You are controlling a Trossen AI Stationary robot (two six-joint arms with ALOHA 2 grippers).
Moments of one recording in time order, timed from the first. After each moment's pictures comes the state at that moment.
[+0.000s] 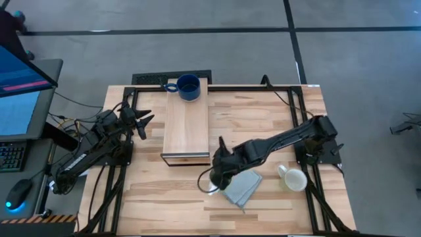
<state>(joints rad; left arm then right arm) 0.73 0.01 0.21 -0.37 0.13 0.00 0.33 1.88 1.59 -0.89 0.03 0.94</state>
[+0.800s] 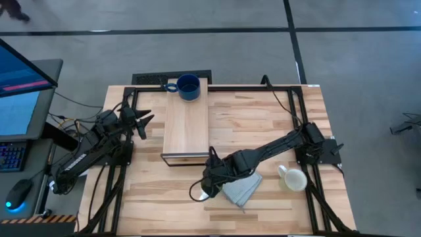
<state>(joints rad) 0.73 0.01 0.21 -0.38 0.12 0.00 0.36 2.02 1.73 -0.89 0.08 1.04</state>
